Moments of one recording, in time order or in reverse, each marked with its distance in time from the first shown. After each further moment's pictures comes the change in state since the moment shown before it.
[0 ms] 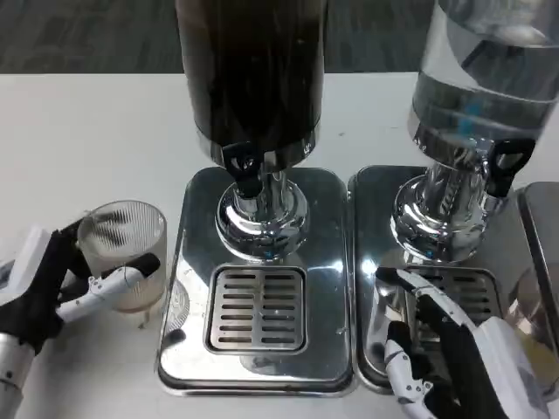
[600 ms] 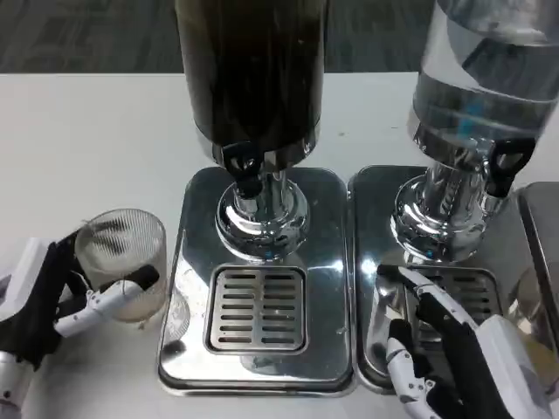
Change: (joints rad) left arm 0.063 -0.002 0.005 -0.032 0.009 -0.056 0.055; right arm 0.003 -0.004 -0.005 -0.014 0.015 0.001 0.017
